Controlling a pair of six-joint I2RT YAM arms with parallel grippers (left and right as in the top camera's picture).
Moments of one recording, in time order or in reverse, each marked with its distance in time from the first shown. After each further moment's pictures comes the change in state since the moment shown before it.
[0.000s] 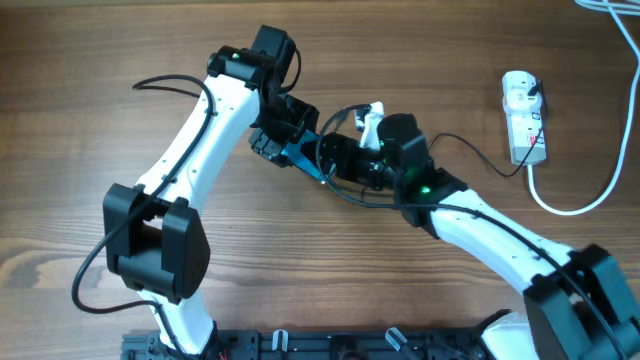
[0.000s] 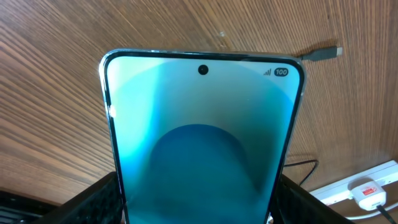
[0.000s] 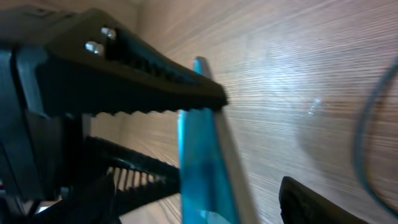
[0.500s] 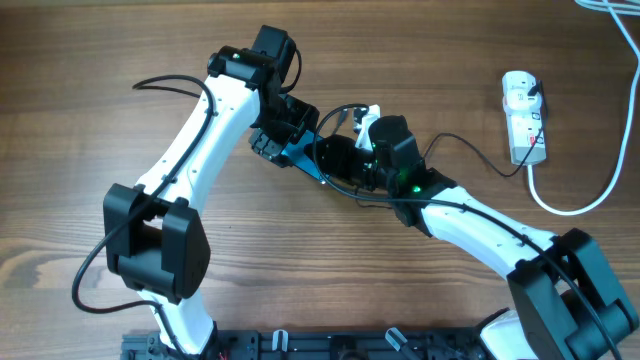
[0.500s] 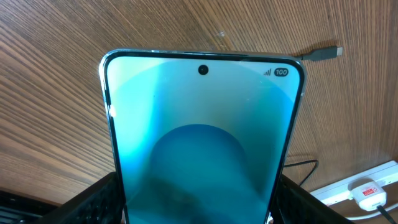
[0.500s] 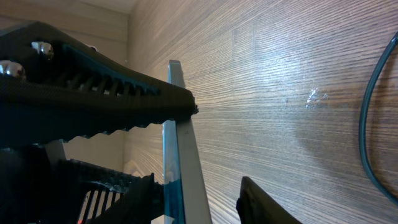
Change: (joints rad) left arm -0.002 0.000 0.000 -0.001 0.000 -0.001; right arm 0.014 0.063 0.000 0.048 0.030 0.114
